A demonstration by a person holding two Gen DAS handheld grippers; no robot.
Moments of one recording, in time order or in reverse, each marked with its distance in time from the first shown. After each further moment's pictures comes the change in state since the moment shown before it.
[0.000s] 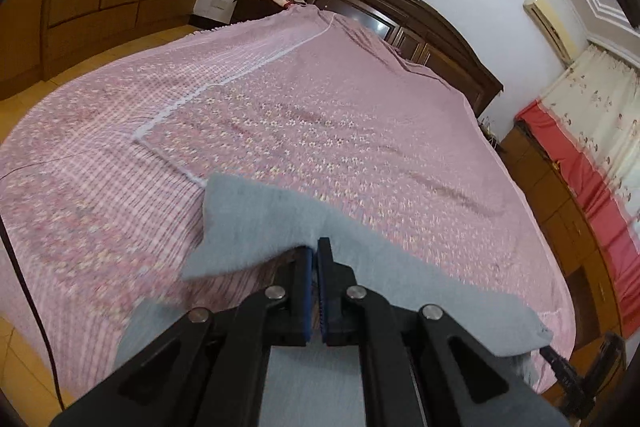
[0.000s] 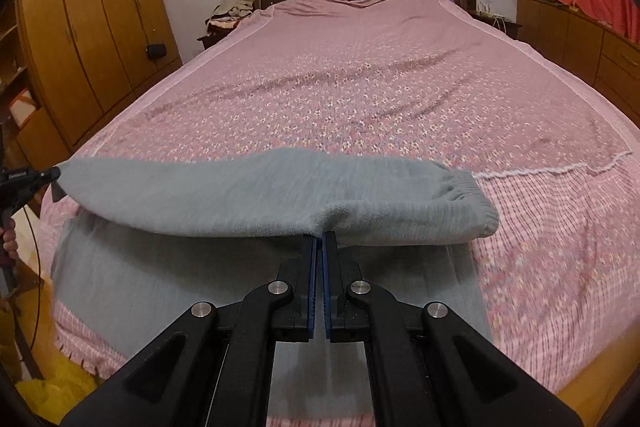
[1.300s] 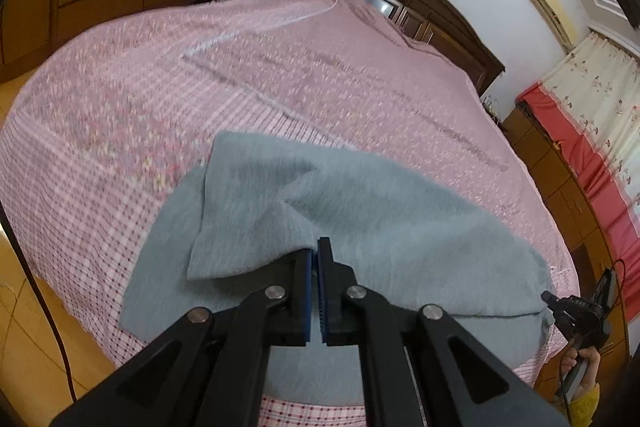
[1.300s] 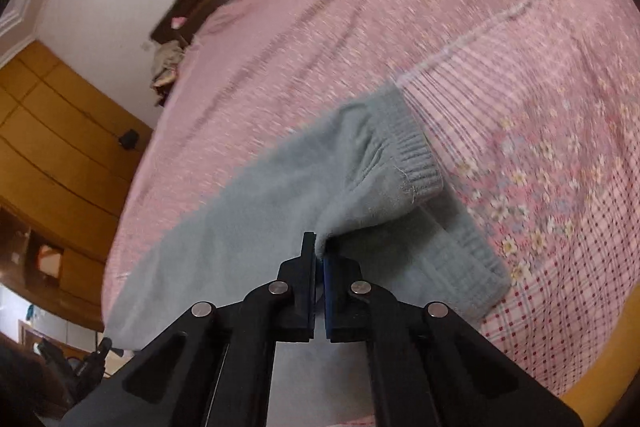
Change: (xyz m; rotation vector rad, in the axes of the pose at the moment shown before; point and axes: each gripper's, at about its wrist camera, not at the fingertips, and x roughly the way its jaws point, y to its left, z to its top) left arm -0.028 0.030 -0.082 0.004 0.050 0.007; right arm 0.025 -0.076 -0.007 0.551 0.076 0.131
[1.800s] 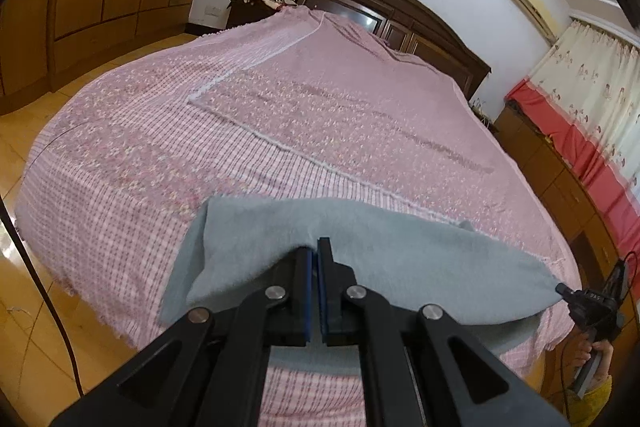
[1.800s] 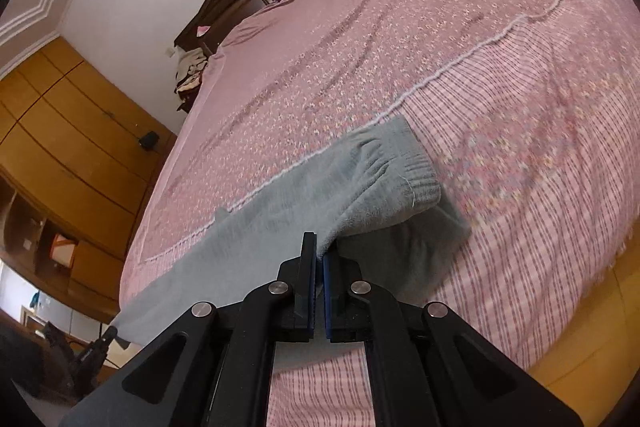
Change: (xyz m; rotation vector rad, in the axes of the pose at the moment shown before) left arm -0.056 -0.006 0.000 0.072 -0.047 0.004; right arm -0.071 0.008 -0.038 -0.029 -0.038 0.046
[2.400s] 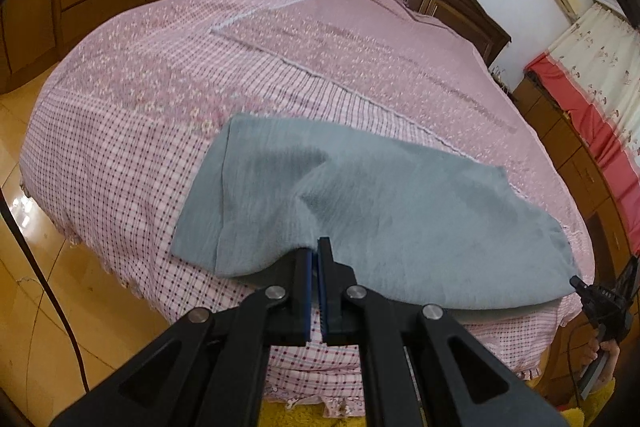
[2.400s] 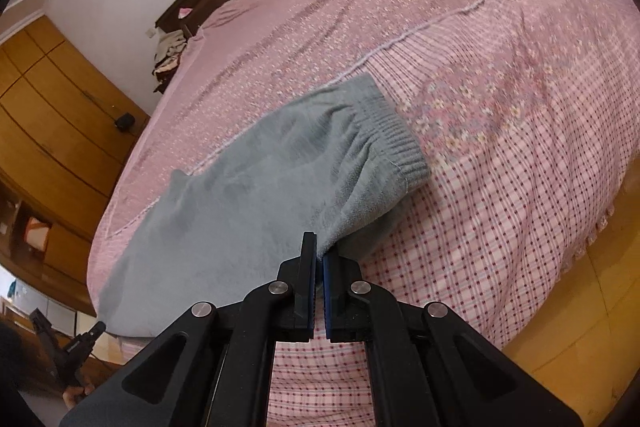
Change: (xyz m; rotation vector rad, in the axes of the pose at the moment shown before) left arm 0.024 0.019 -0.046 -0.017 0.145 0.053; right arm 0.007 -0.019 -0.037 -0.028 0.045 -0.105
